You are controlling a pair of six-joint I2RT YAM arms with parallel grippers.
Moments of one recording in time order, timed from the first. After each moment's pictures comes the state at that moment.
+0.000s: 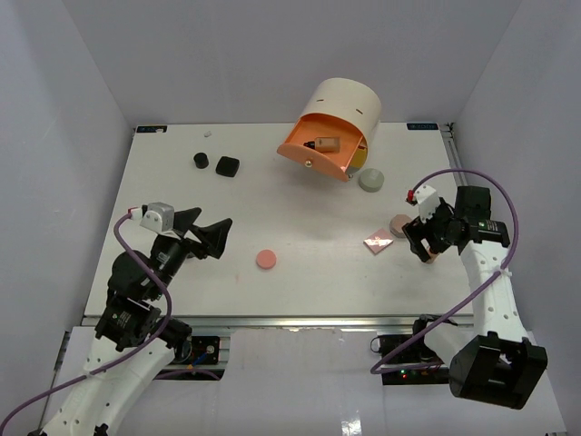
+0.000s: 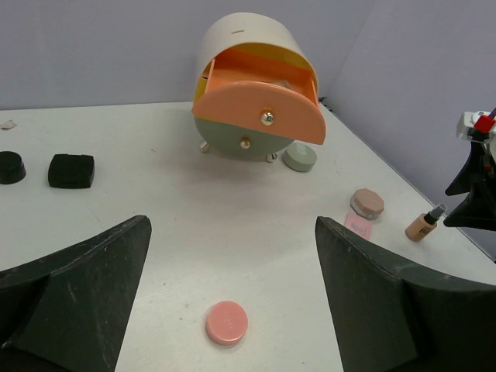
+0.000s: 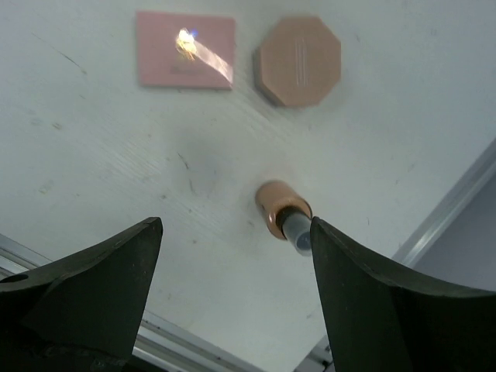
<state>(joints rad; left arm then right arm) -0.47 0.35 0.63 -0.15 0.01 -0.25 -0.14 1.02 0.90 -0.88 -0.37 -0.79</state>
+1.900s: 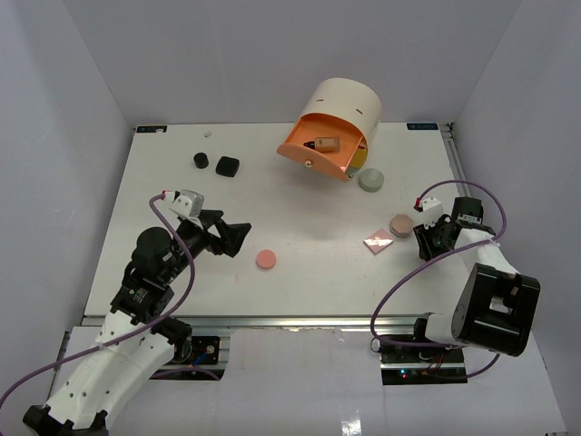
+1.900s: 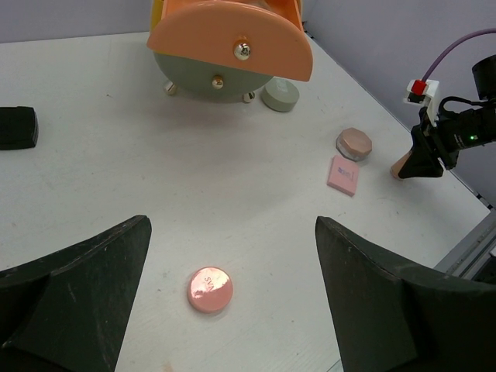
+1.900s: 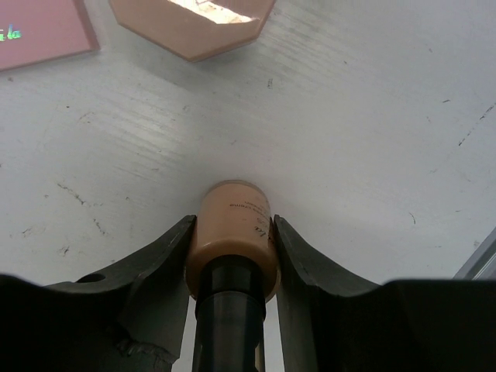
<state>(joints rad) -0.47 0.54 0.63 -0.13 0.16 -0.26 -0.27 1.34 0.69 -0.48 -0.26 -0.69</state>
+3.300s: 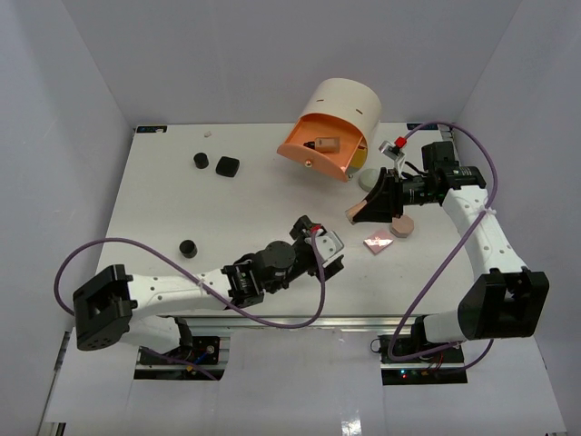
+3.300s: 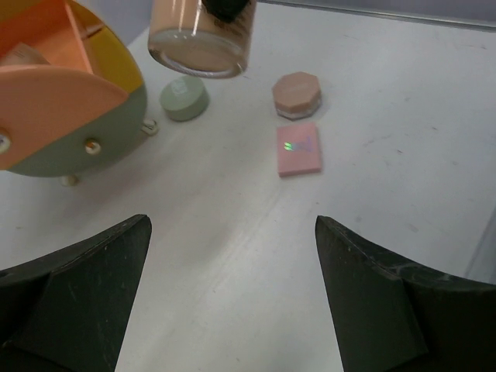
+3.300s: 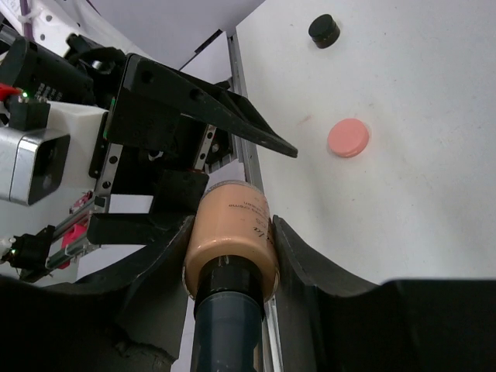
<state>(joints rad) -1.22 1.33 0.75 0.47 -0.34 0.25 0.09 1.38 1.27 -0.99 -1.40 -0.45</state>
